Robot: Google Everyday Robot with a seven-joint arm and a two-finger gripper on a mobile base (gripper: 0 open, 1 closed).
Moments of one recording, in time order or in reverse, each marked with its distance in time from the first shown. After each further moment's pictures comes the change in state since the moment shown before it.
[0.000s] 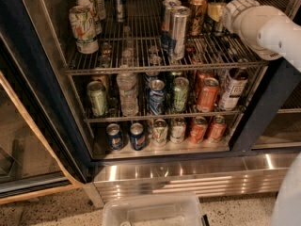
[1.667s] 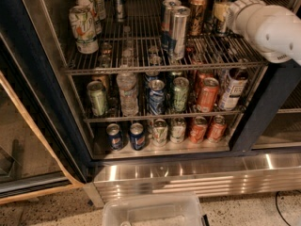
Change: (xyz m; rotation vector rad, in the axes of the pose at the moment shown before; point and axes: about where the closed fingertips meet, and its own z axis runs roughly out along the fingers) arm -0.007 0.001 -0.023 0.001 0.001 0.007
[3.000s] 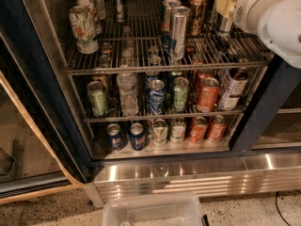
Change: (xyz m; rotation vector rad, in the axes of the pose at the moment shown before) arm -0.044 0.028 -0.089 -0.068 -0.013 0.013
